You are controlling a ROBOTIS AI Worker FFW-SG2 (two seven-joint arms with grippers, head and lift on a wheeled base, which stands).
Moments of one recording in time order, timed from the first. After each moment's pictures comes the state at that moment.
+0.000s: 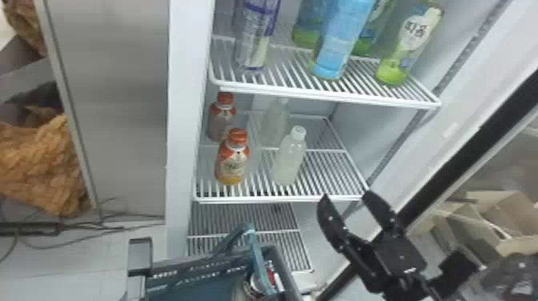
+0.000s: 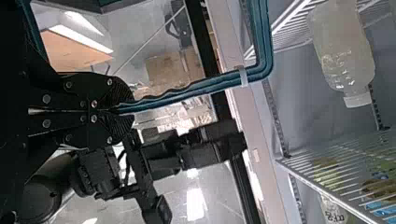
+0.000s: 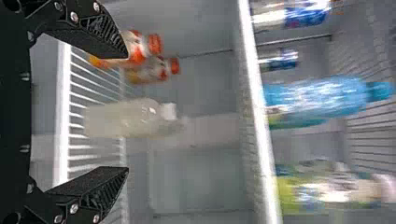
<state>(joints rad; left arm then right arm) 0.16 0.24 -0.40 -1.86 1.27 0.96 -0.39 0.80 -0.09 -0.26 -2.34 -0.33 0.01 0.24</state>
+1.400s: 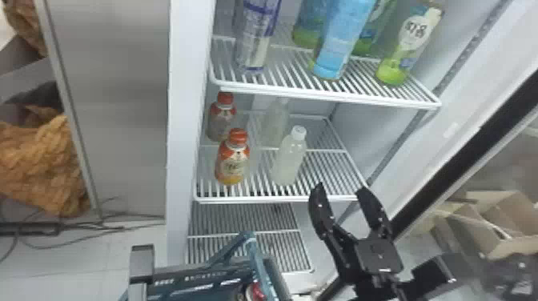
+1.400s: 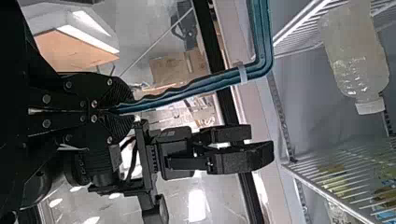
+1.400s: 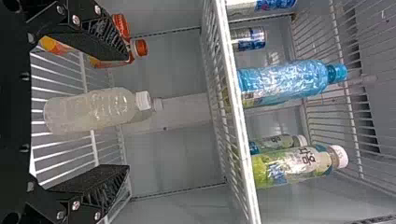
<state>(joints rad) 0.18 0.24 -0.40 -1.86 1.27 0.98 -0.39 0.73 -0.13 -0.08 -2.18 -0.31 -0.25 0.02</state>
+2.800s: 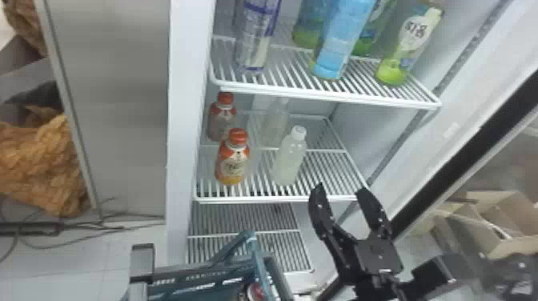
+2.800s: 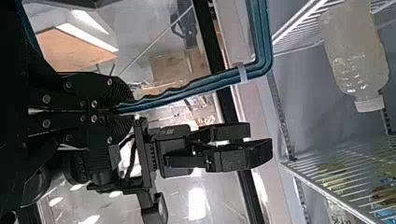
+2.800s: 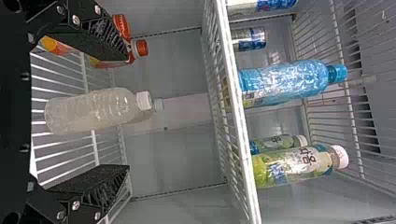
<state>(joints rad) 0.18 0.24 -0.41 -1.86 1.27 0.98 -0.39 0.73 -0.13 -0.08 -2.18 -0.31 -0.25 0.02</state>
